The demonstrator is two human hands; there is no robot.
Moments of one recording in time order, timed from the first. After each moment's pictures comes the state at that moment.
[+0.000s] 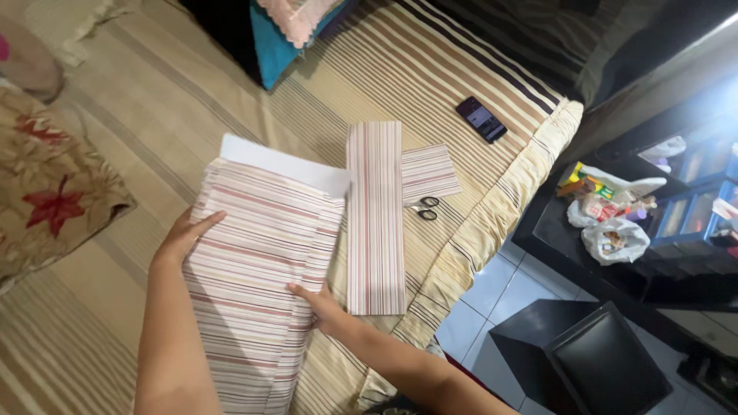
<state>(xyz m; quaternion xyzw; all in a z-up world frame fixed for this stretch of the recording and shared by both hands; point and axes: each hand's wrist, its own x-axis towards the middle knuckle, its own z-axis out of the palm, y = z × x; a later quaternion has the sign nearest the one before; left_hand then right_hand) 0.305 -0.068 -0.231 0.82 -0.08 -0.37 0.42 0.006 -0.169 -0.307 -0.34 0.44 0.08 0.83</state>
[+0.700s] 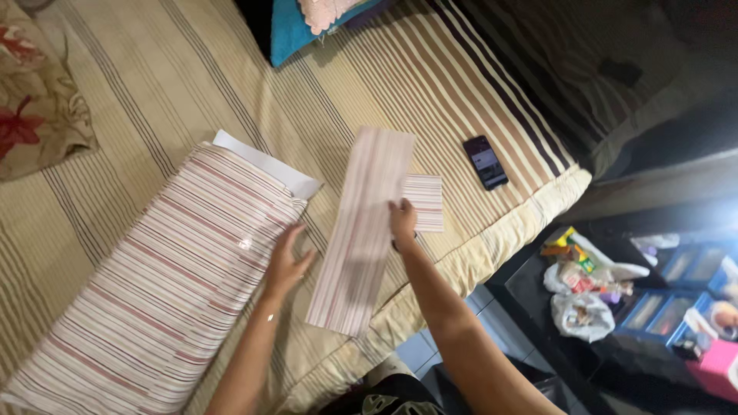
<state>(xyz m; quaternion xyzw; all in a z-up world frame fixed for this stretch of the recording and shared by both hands) 0.072 -0.218 -0.368 0.81 -0.27 -0.12 0.50 0.004 -0.540 -0.438 -0.71 0.52 -0.14 0.45</state>
